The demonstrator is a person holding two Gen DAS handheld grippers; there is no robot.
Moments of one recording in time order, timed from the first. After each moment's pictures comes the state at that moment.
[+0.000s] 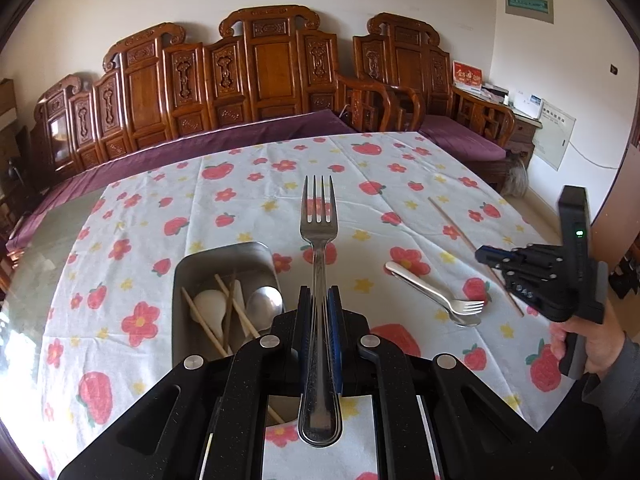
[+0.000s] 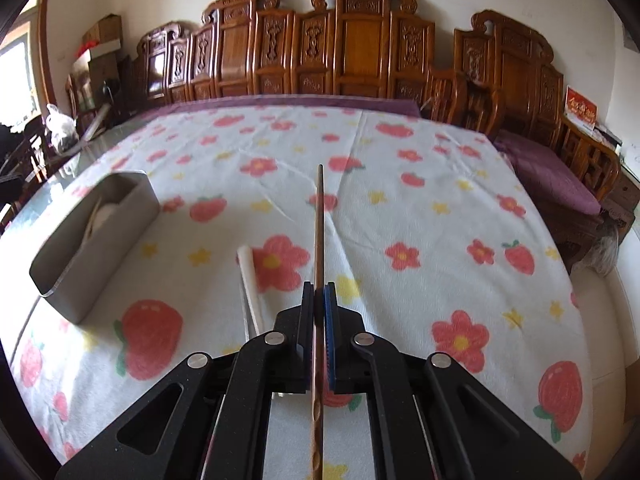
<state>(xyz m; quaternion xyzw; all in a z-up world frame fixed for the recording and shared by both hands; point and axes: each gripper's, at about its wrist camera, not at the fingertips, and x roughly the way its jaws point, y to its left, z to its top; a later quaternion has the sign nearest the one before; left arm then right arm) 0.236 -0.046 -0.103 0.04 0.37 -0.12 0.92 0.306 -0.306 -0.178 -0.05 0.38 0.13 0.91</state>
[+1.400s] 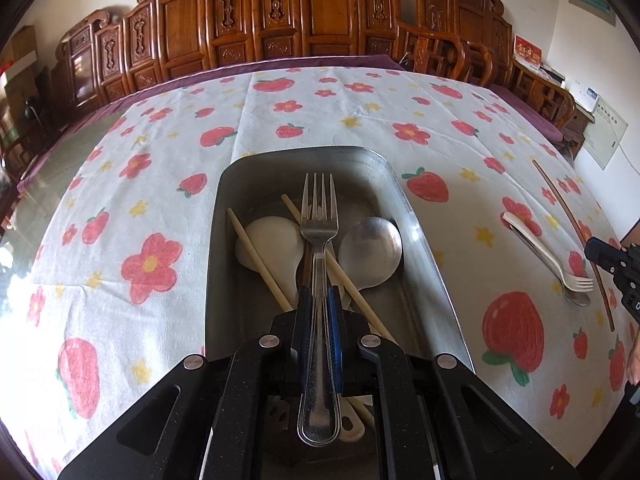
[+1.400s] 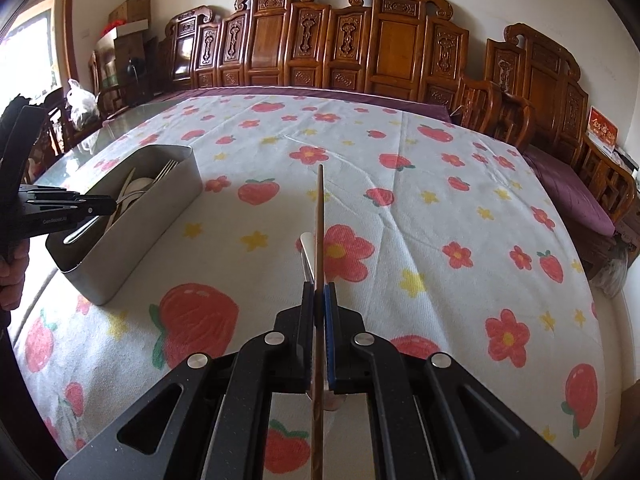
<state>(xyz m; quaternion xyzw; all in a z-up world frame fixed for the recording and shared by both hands) 0.296 0.023 -0.202 0.02 0.45 -0.05 0.89 0.290 -0.258 -0.190 -0.08 0.39 0.16 0.90</state>
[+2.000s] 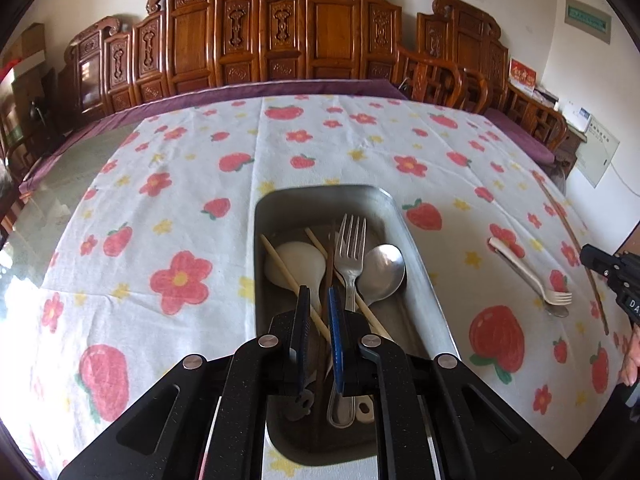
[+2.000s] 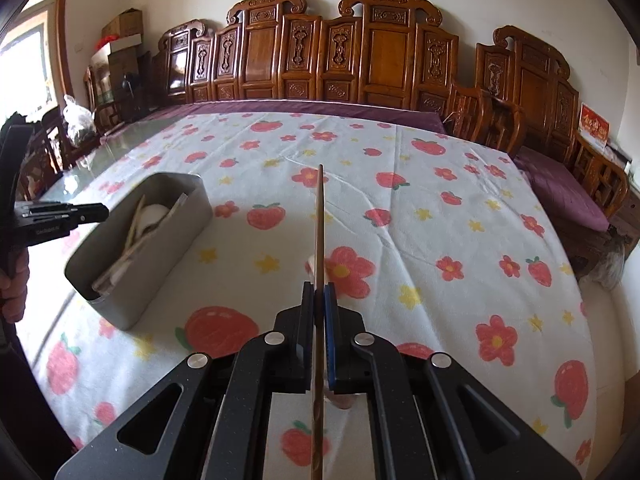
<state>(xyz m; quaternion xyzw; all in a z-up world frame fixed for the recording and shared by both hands) 0.279 0.049 -0.166 0.00 0.42 -0.06 0.91 0.282 -0.251 -0.155 -0.05 0.38 0.16 0.91</state>
